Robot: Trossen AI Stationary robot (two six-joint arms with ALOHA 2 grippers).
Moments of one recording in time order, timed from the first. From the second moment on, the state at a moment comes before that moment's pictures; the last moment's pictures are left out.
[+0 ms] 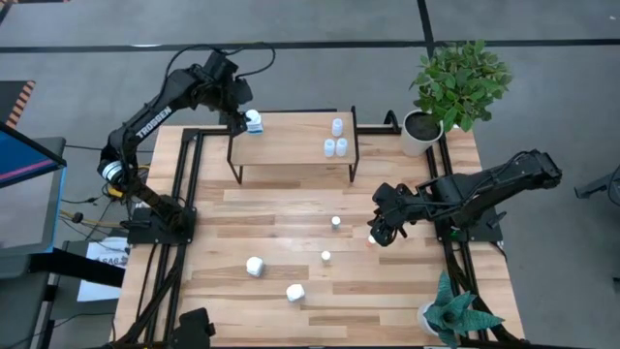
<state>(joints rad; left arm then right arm) 0.88 1.52 1.64 -1.12 0.09 0.58 0.28 1.20 1.09 -0.88 0.26 0.86</state>
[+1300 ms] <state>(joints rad) 0.08 1.33 1.79 -1.57 0.19 -0.27 0.30 1.20 1.09 -0.84 0.18 0.77</state>
